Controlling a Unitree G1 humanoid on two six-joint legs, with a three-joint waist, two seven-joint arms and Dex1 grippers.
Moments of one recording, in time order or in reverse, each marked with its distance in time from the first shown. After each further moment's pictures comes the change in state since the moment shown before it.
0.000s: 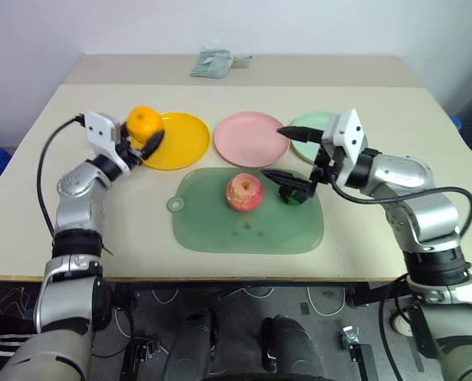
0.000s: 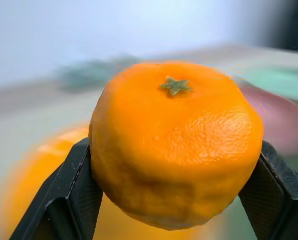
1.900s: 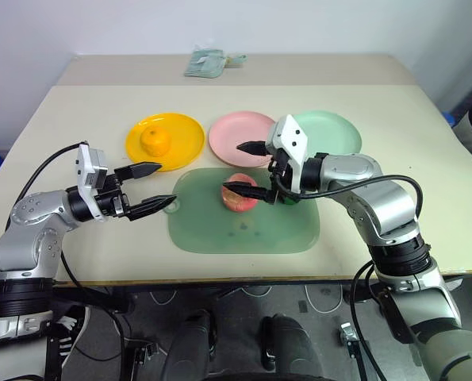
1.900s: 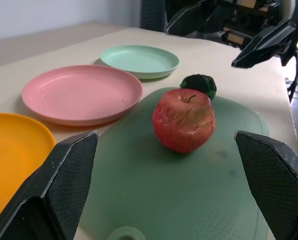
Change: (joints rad) left arm 0.450 0.223 -0.017 -0.718 -0.307 0.421 -0.587; right arm -0.092 0.105 0.154 -0.058 -0.044 0.295 -0.035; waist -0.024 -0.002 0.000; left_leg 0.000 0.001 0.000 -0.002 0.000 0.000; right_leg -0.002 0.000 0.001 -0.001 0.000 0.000
